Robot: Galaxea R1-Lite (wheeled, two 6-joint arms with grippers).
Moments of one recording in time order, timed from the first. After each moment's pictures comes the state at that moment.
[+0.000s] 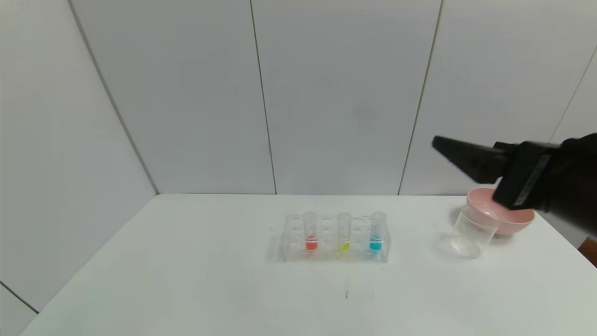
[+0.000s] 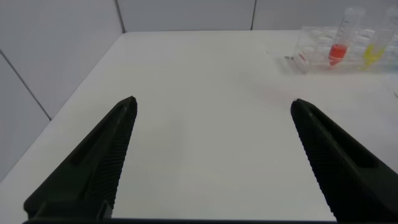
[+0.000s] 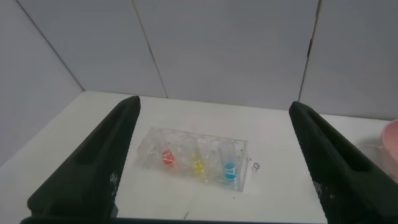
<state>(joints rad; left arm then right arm) 0.00 0.00 0.00 0.00 0.00 0.00 0.79 1.31 -0.88 -0.39 -0.50 0.22</state>
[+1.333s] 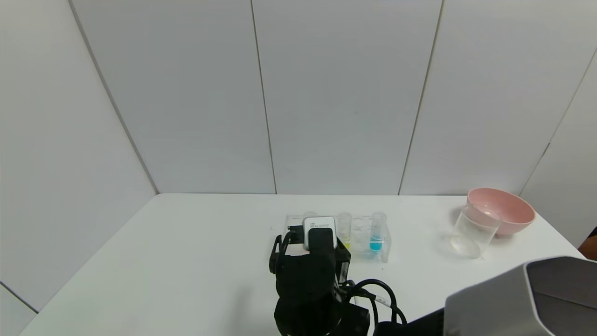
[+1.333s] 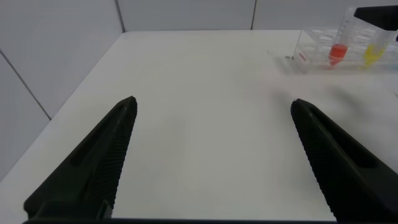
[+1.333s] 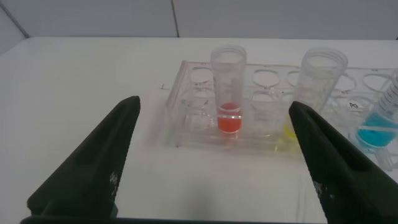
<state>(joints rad) 0.00 0.00 0.00 0.00 0.00 0.00 1.06 2.24 -1.10 -0.94 -0.90 0.28</state>
